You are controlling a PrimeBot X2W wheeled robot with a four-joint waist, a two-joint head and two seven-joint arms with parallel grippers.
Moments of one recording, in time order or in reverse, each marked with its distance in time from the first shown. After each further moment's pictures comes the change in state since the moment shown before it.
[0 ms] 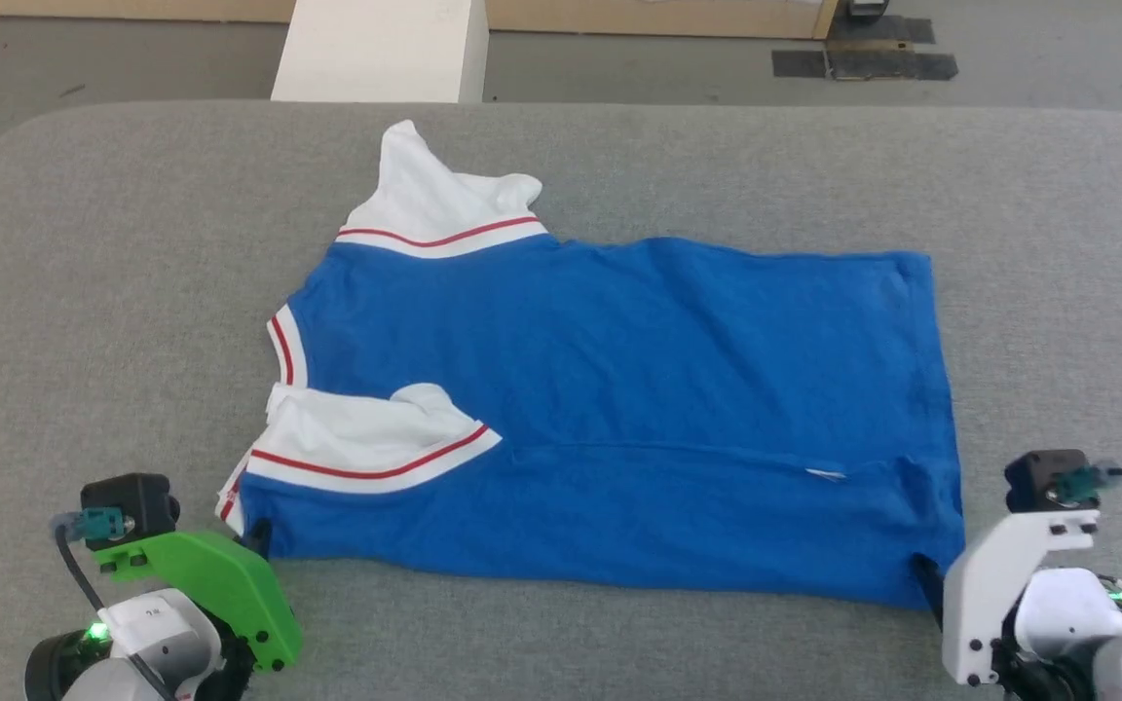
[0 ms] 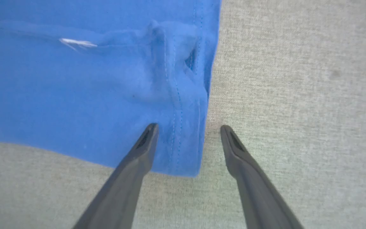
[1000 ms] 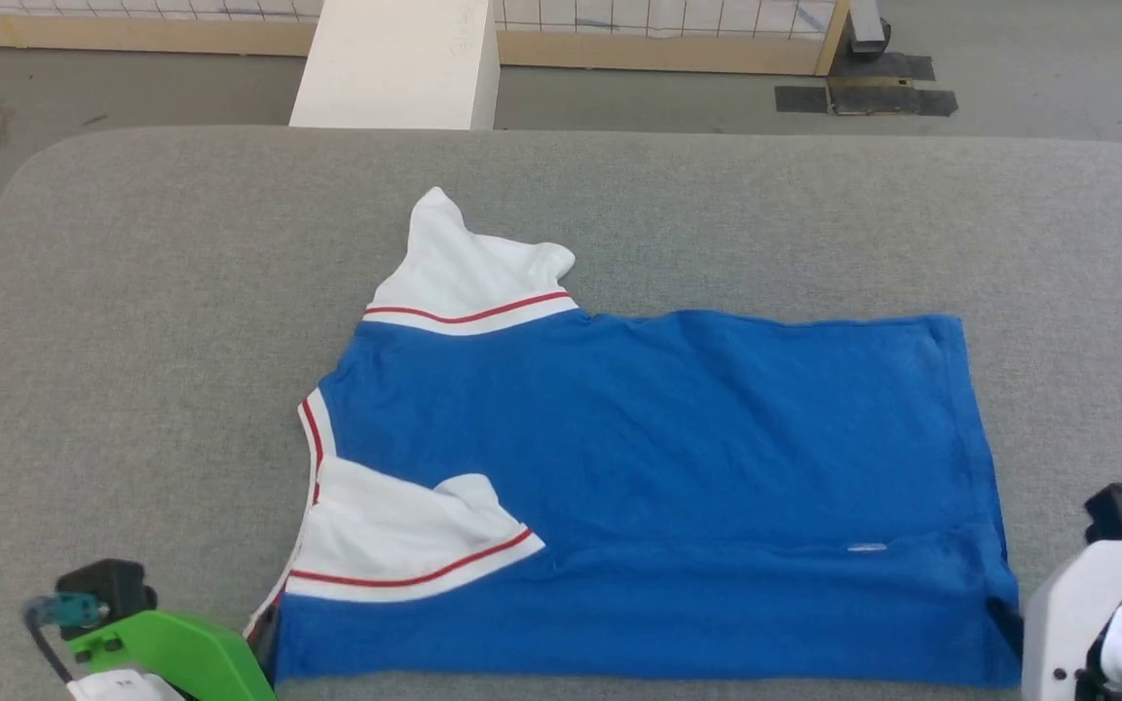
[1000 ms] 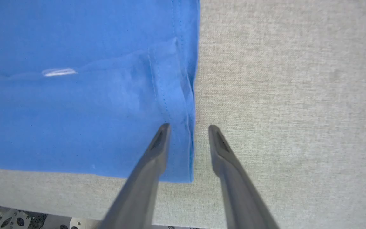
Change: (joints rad) left arm 0.177 0.007 0.041 -0.109 -0.067 0.087 0.064; right arm 0.057 -0.084 -0.072 -0.020 0.106 0.000 0.113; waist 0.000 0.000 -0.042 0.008
